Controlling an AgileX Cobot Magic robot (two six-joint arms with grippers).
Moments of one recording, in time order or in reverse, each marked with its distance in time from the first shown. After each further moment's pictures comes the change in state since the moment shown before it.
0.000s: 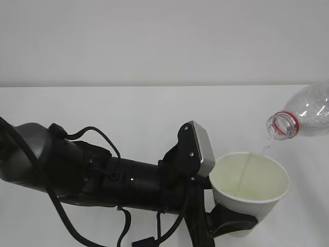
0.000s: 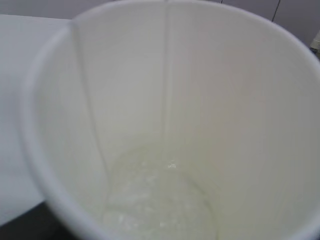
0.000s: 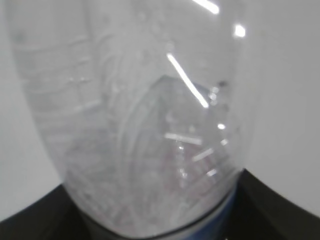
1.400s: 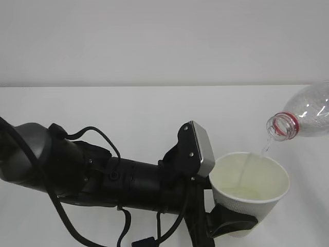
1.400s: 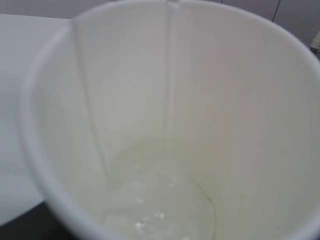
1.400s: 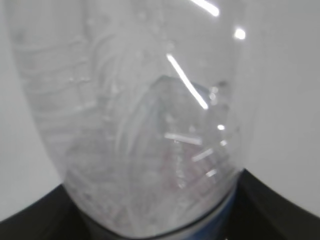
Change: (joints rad) left arm 0.000 0.000 0.000 0.000 0.002 0.000; right arm 0.000 0.000 0.000 0.000 0.000 -0.012
